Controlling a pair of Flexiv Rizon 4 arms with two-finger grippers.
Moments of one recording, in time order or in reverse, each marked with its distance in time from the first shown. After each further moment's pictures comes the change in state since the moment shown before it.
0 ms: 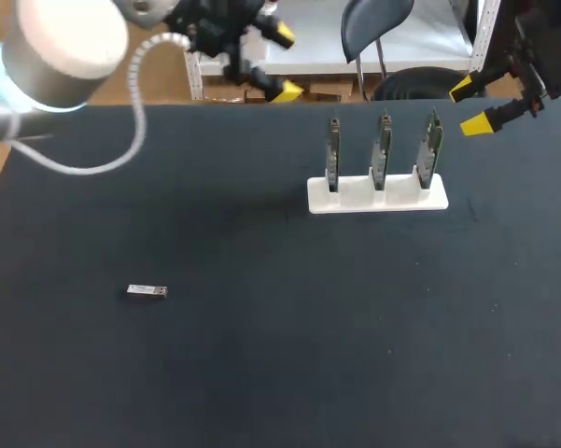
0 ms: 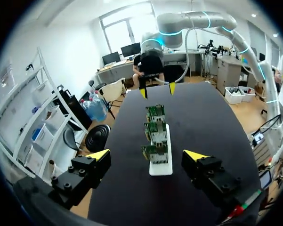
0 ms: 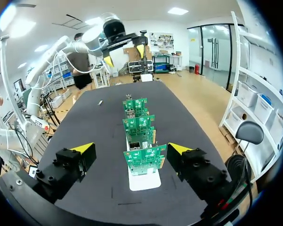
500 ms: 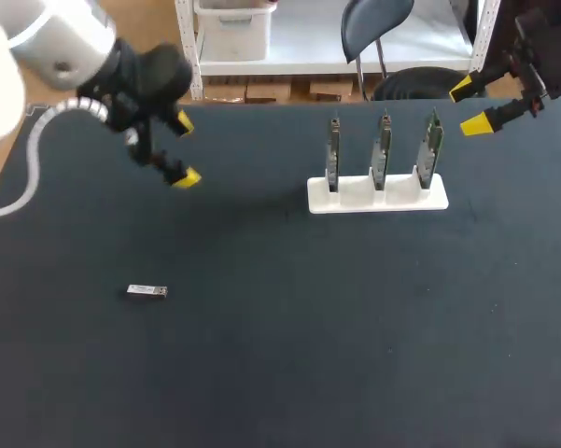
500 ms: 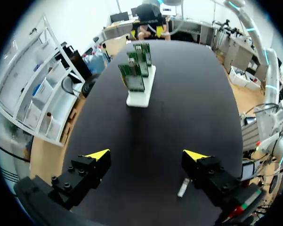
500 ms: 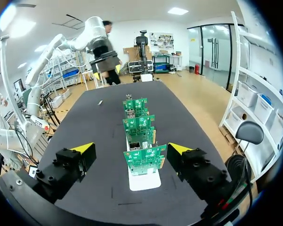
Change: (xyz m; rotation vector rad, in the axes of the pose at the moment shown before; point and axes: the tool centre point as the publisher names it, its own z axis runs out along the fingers) left arm 0.140 -0.100 -0.069 0.000 0.391 -0.140; right arm 0.000 0.000 0.000 0.000 0.000 0.000
